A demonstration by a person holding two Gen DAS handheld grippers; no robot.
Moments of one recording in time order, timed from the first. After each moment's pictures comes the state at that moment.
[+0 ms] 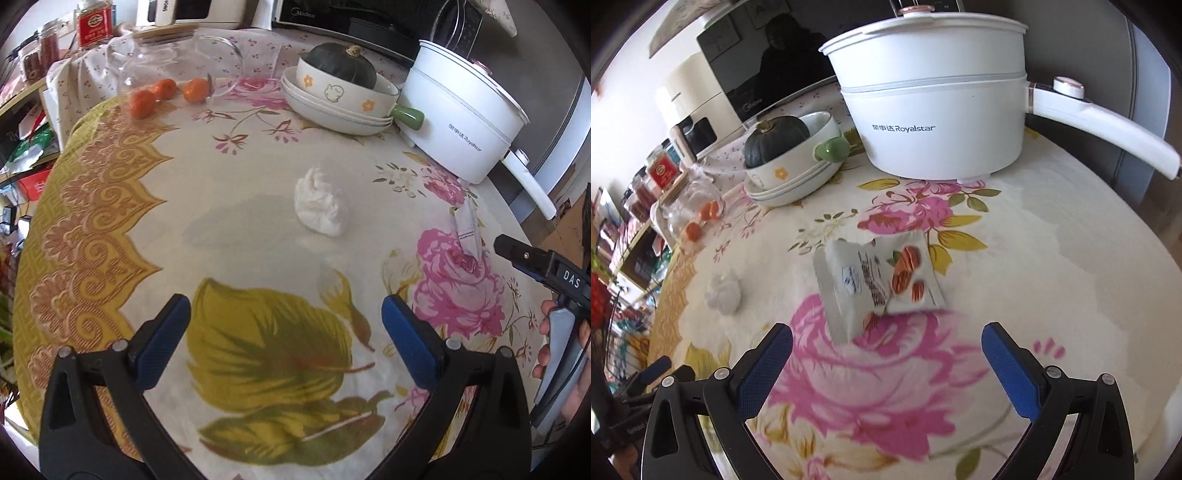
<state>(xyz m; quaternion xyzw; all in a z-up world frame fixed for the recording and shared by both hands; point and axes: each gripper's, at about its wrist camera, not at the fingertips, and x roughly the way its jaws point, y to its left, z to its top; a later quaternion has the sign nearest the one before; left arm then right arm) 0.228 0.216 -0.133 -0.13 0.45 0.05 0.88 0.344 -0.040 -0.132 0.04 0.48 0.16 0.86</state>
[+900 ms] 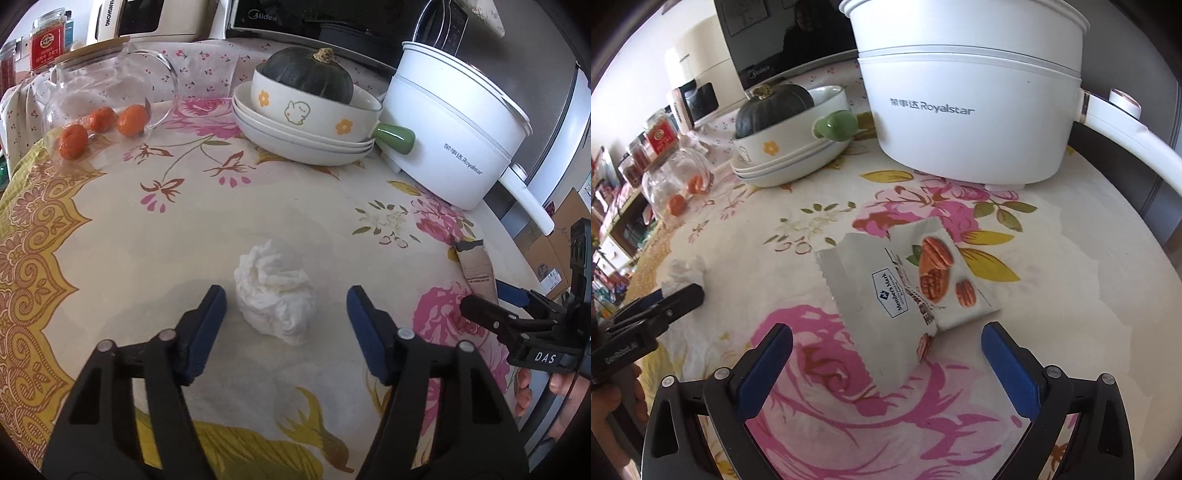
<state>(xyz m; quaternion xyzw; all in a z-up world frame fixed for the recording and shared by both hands) 0.297 0.206 -0.149 -0.13 0.40 0.00 0.91 0.369 -0.018 -0.160 -0.03 0.46 0.19 0.87</state>
